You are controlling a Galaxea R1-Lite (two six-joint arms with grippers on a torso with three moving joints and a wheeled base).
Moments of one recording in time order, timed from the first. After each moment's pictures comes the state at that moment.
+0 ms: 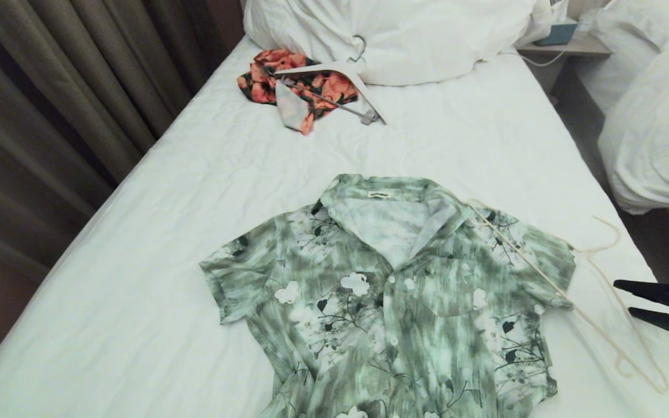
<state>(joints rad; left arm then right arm) 0.00 0.00 0.00 0.00 -0.02 0.02 -0.58 1.75 -0.58 -0.54 0.99 0.28</state>
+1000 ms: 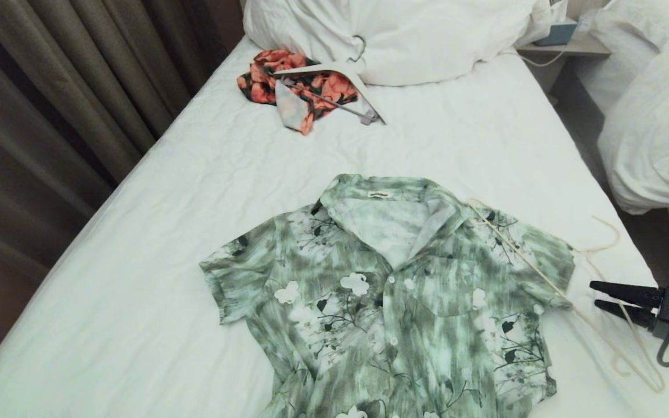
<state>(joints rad) 0.00 0.00 0.00 0.00 -0.02 0.02 -0.49 1.89 -0.57 -0.72 1.15 0.28</state>
